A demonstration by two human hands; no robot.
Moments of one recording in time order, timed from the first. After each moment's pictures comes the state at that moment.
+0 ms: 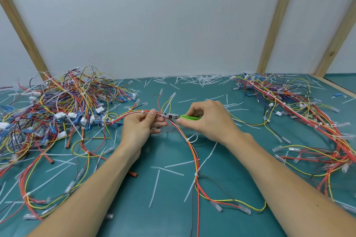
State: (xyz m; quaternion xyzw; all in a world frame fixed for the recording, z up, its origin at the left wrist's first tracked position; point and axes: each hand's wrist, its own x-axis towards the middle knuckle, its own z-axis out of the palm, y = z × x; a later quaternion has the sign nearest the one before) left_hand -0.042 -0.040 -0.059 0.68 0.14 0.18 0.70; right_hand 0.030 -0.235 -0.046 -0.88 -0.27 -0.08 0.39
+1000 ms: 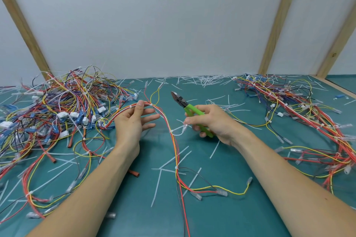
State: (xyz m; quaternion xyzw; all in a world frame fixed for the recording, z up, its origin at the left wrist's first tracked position) left_hand -0.041 -0.030 -0.055 0.57 0.15 0.26 0.76; right_hand 0.029 -0.238 -0.041 -0.72 -0.20 0.23 0.62
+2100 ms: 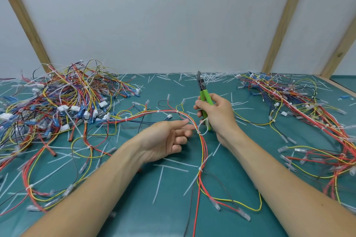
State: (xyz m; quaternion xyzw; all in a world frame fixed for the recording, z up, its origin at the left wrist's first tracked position) left_hand -0.054 -0.067 -0.045 0.57 0.07 -0.23 0.79; right_hand 0.032 -0.218 -0.053 -0.68 -0.09 0.02 0.73
